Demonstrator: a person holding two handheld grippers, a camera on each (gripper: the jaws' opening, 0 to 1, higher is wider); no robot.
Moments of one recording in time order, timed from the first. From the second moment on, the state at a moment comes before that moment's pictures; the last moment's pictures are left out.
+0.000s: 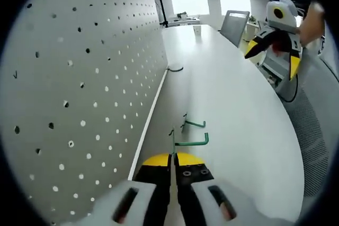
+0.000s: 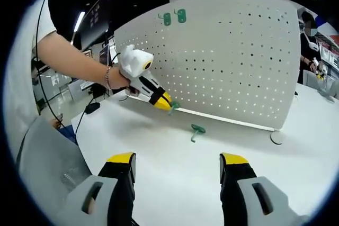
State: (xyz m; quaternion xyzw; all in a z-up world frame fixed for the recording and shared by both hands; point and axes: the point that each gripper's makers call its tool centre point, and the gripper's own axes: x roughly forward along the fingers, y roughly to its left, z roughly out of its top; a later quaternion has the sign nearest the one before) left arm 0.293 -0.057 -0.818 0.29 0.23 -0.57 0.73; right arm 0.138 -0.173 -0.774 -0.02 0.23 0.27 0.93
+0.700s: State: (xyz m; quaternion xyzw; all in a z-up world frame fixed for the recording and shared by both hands) left arm 0.278 -0.040 -0.782 0.23 0.18 -0.54 0.79; right arm 0.138 -0.170 -0.772 -0.02 0.23 0.28 0.93
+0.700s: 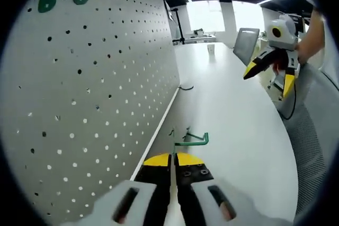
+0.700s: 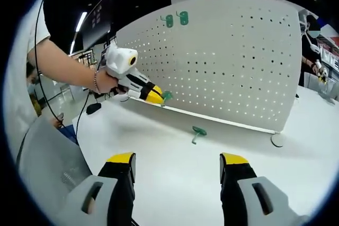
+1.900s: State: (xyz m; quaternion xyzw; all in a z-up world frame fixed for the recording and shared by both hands) left arm 0.236 -0.010 -0.710 0.14 0.10 -0.46 0.87; right arm 0.135 -0.162 -0.766 -0.04 0.22 0.30 0.93
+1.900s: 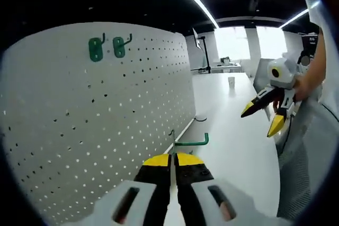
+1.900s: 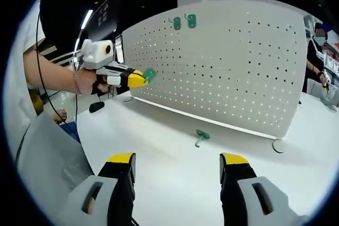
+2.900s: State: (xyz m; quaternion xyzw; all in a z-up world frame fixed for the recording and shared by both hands) left arm 0.193 0.010 -0.664 0.09 0.04 -0.41 0.91; right arm 0.134 -0.159 -0.764 -0.03 0.21 0.30 0.93
